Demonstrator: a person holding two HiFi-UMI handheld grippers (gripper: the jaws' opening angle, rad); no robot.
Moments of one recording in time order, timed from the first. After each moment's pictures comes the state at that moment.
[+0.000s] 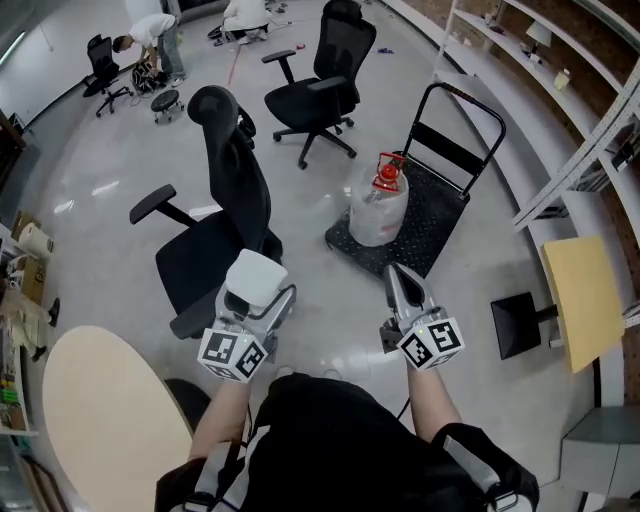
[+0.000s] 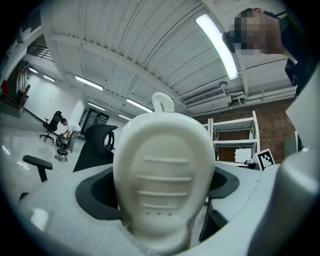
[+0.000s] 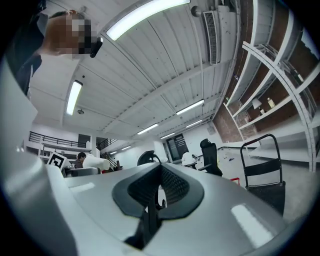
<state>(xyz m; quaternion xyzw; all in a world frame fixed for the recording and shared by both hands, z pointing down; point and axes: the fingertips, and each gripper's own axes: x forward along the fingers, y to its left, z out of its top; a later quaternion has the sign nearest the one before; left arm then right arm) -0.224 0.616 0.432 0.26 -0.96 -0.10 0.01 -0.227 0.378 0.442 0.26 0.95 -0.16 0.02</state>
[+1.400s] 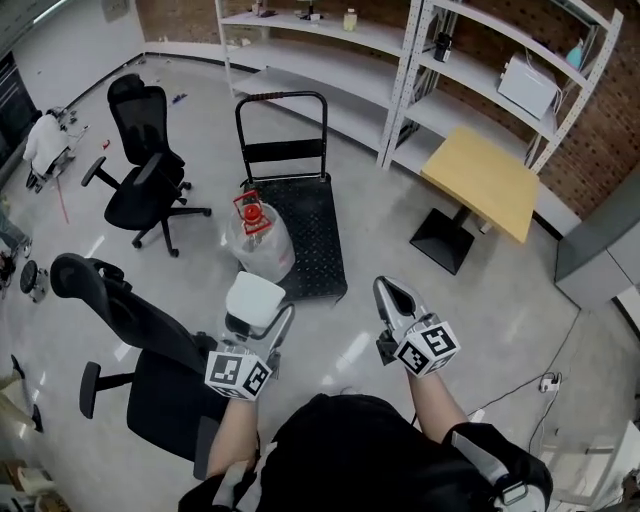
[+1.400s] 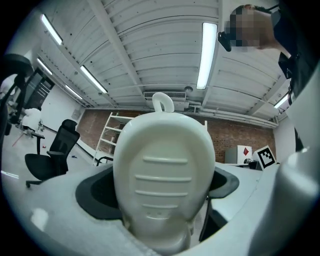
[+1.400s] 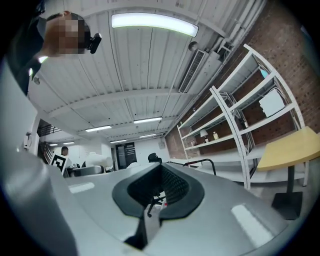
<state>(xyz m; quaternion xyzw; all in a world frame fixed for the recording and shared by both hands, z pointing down) -0.328 0.444 0.437 0.57 -0.81 -0.12 0.03 -0.185 0.269 0.437 -0.06 0.99 -0.13 0.04</state>
